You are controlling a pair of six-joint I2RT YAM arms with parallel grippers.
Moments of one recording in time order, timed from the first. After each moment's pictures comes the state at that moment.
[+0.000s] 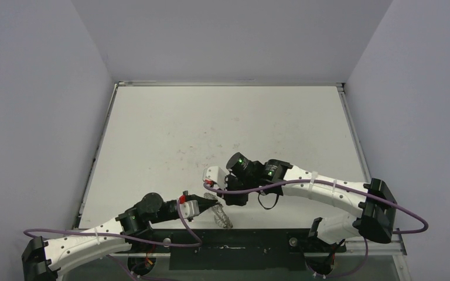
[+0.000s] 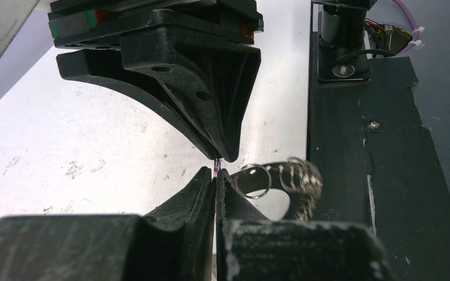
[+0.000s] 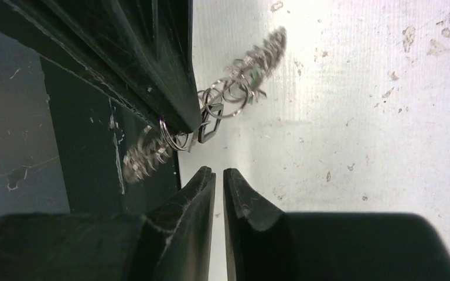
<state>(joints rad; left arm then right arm) -1.11 0.44 0.12 0.29 0.25 0.21 1.10 1.36 1.04 -0.66 -0.33 -0.28</state>
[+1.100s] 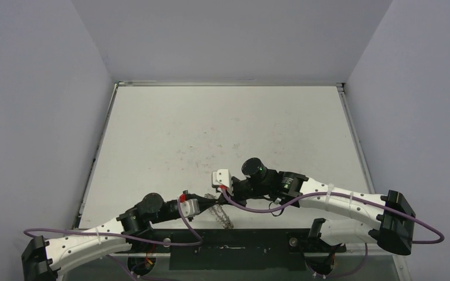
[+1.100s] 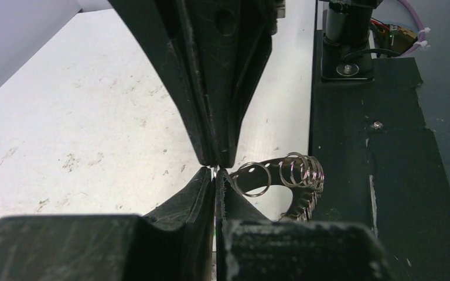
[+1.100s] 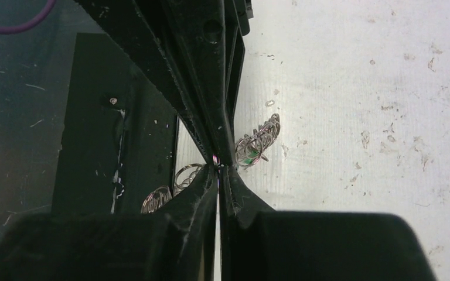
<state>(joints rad) -1.10 0.45 0.11 0.32 0.24 0.19 1.10 1.18 0.81 -0.23 -0.44 -0.30</state>
